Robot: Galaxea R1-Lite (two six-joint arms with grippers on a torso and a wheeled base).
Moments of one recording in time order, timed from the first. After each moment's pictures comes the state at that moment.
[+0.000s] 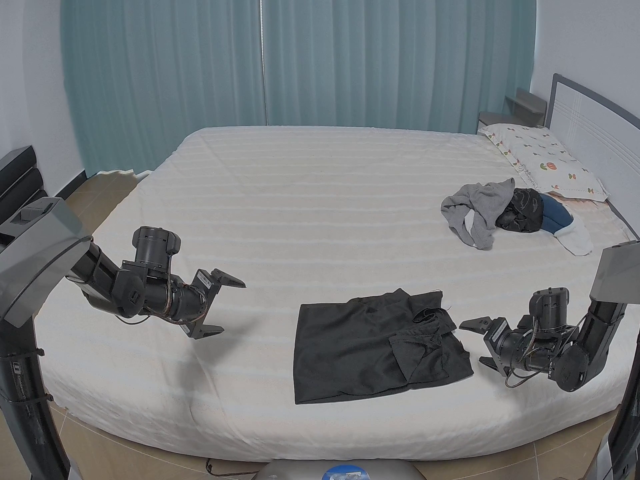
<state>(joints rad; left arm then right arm) -0.13 2.18 -1.05 -0.34 -0.46 -1.10 0.17 2.15 -0.39 -1.14 0.18 0.97</state>
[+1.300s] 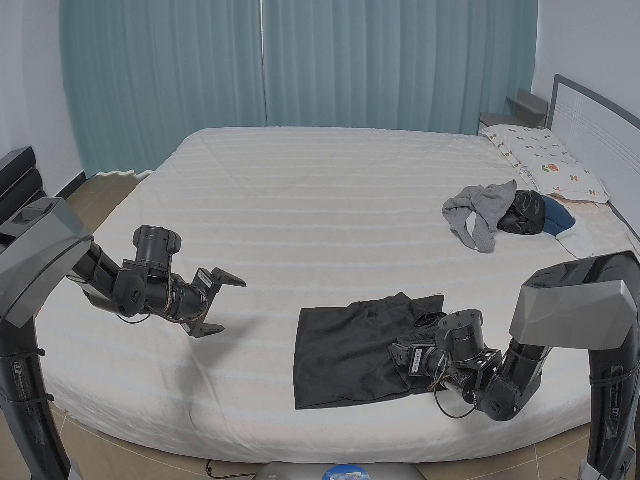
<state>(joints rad) -0.13 2.18 -1.06 -0.34 -0.46 -1.10 0.54 2.34 -0.60 -1.18 -0.31 0.42</state>
